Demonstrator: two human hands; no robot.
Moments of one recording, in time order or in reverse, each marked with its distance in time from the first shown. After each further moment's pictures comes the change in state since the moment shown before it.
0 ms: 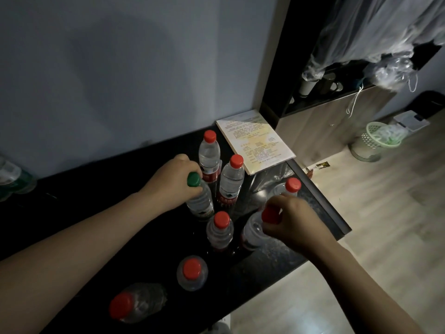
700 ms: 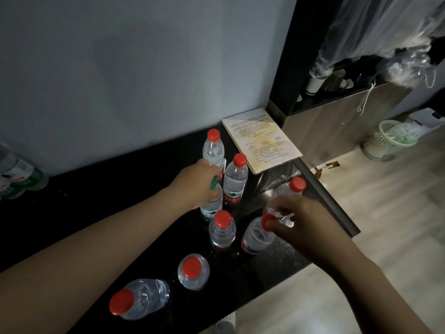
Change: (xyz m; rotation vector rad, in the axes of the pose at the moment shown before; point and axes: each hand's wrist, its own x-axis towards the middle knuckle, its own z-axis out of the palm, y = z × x) left_hand 0.012 0.031 0.024 0.219 -0.177 -0.021; right_hand -0.019 -0.006 -0.020 0.066 -0.032 -0.031
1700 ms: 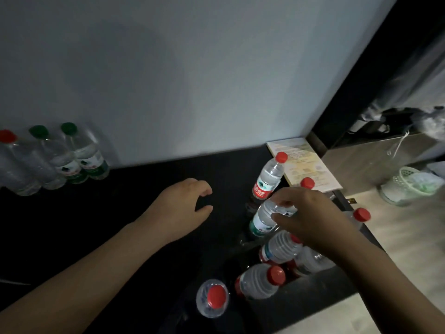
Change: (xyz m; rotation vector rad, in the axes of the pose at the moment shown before) left_hand -0.151 -0.139 -0.054 -0.257 0.238 -0.098; right_hand 0.042 -0.164 0.028 -0.216 -0.017 -0.138
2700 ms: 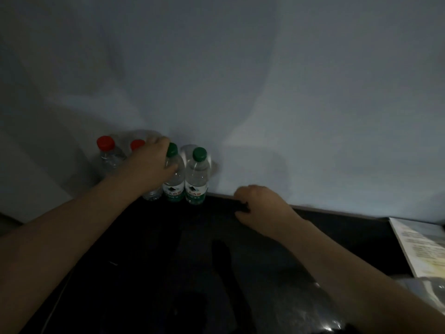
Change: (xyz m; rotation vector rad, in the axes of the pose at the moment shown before) left_hand 0.050 -0.364 -0.155 0.099 0.321 -0.450; right_hand 0.289 -0.276 0.143 -0.167 -0.281 -0.437
